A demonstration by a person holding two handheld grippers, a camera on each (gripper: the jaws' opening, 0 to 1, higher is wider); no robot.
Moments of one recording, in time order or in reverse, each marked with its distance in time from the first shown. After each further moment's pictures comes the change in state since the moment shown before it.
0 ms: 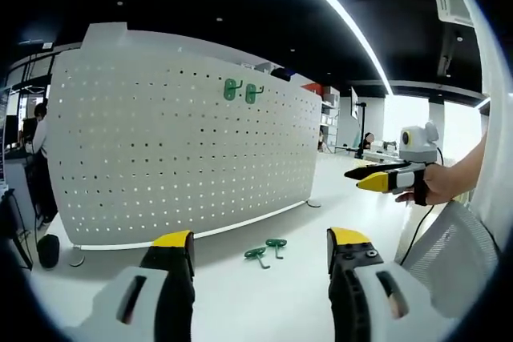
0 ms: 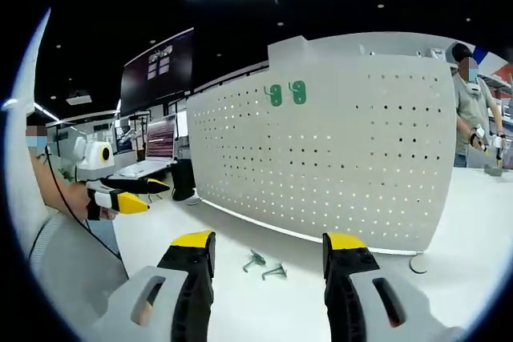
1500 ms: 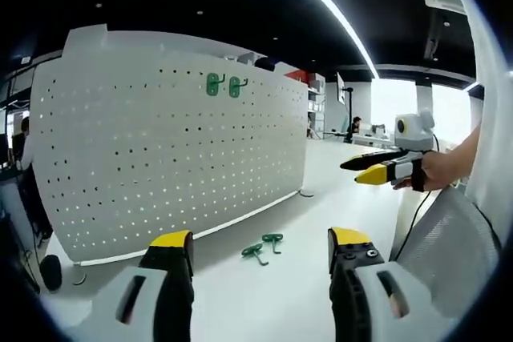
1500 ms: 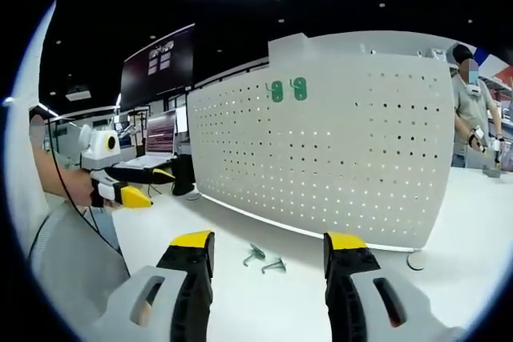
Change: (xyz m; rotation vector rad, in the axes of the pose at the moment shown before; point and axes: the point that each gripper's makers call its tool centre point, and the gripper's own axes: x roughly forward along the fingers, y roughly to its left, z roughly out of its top) left arm 0.010 -0.004 0.003 0.086 0.065 -0.069; right arm -0.005 0.003 -0.003 -0.014 0.021 -0.001
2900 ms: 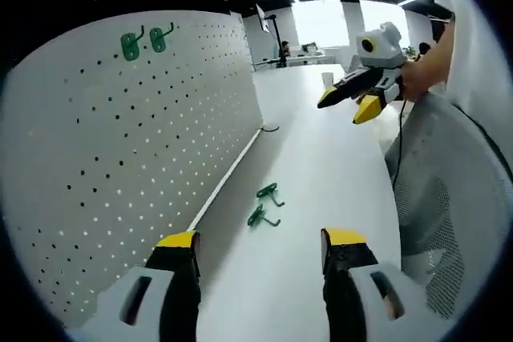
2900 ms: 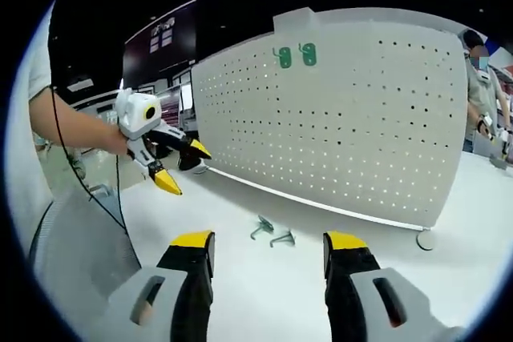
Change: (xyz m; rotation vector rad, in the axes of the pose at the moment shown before) left arm 0.047 0.021 -0.032 0.397 0.354 -0.323; right arm 0.004 0.008 -0.033 0.009 0.152 0.043
